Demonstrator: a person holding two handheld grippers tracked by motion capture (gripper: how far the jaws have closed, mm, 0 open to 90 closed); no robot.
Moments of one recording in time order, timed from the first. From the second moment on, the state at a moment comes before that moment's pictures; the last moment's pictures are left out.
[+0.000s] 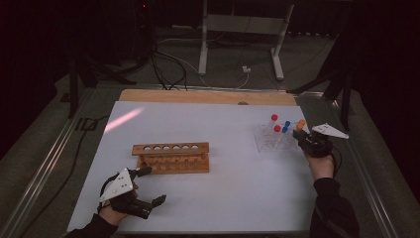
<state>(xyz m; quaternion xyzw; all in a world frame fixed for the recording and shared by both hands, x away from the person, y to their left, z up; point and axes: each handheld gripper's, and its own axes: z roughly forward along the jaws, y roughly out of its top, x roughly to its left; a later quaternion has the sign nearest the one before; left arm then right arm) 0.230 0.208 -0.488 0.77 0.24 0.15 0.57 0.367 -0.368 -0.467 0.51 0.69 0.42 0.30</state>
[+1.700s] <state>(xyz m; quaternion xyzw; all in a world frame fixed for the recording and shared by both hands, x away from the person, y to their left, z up) 0.233 0.202 -0.481 0.77 0.24 0.12 0.58 0.351 -0.289 -0.368 0.37 0.75 0.47 0.29</state>
